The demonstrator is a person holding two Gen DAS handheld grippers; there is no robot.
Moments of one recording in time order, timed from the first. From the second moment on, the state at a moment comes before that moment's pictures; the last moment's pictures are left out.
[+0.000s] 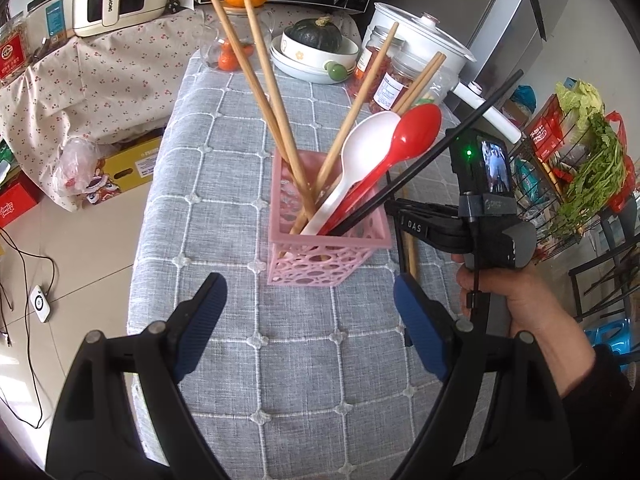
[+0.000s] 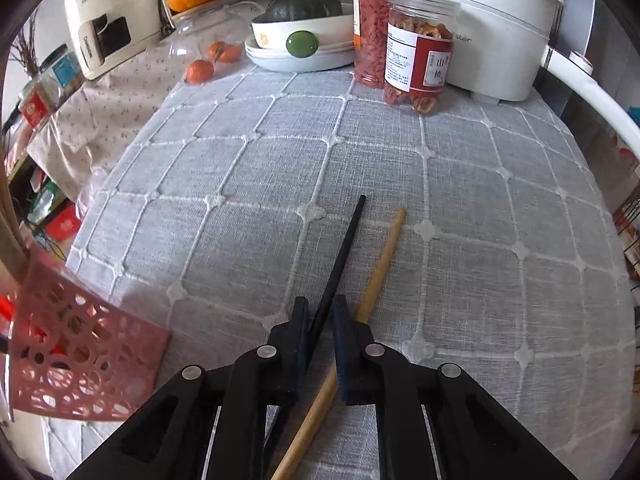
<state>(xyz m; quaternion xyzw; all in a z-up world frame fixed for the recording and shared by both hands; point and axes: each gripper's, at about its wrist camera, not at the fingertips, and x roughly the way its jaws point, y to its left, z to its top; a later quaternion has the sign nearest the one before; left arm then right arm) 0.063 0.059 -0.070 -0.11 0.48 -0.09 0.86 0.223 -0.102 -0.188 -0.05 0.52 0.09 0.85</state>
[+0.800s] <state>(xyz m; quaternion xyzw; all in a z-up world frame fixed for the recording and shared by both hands) 0.037 0.002 -0.055 -0.03 0.45 -0.16 0.88 0.148 -0.205 -0.087 0.12 0.46 0.13 0.87</state>
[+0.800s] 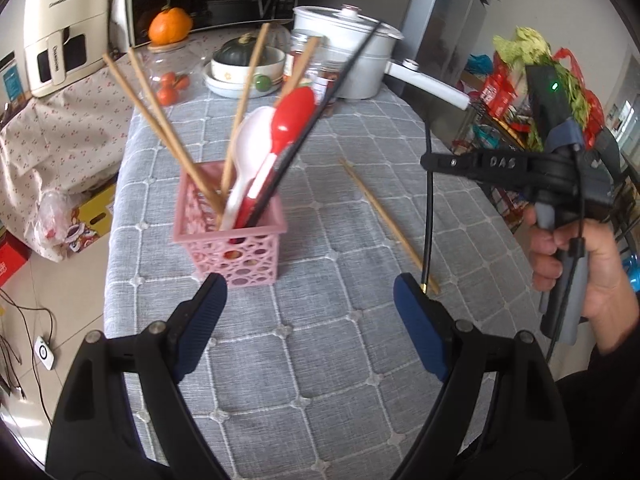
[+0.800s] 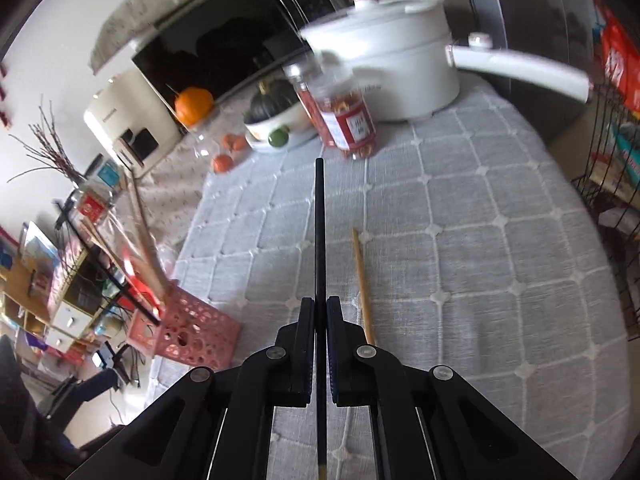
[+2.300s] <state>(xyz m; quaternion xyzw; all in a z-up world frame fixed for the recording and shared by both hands) 0.182 -0.153 -0.122 -0.02 0.52 -0.08 0.85 0.123 -0.319 -0.017 0.15 0.37 0.04 0.92</state>
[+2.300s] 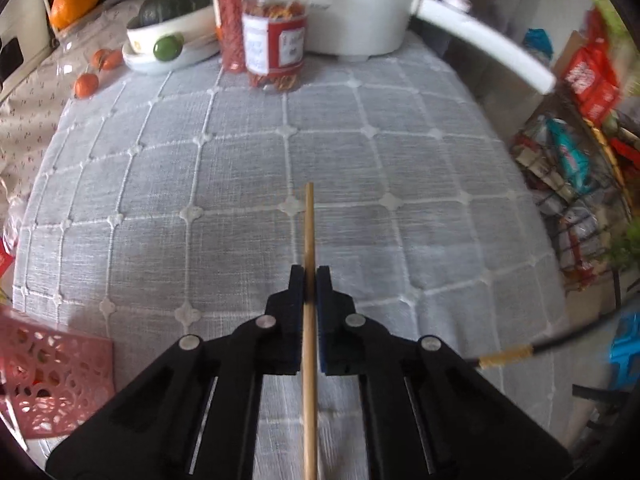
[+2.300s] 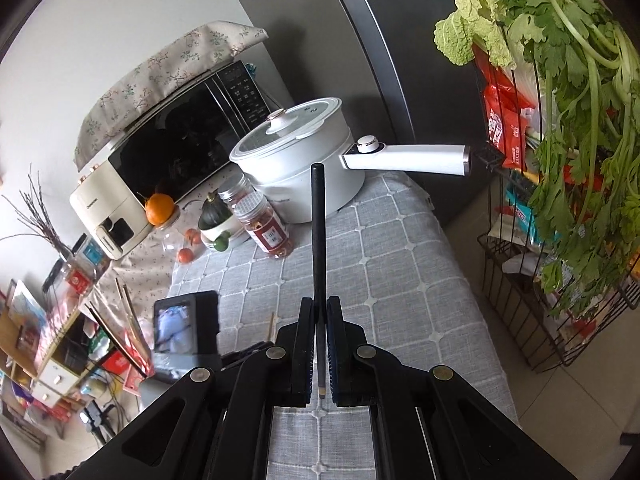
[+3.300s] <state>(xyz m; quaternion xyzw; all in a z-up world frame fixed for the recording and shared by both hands) 0.014 0.006 0.086 -0.08 0.19 -0.15 0.97 0.071 -0.222 0.063 0.10 0.28 0.12 0.95</state>
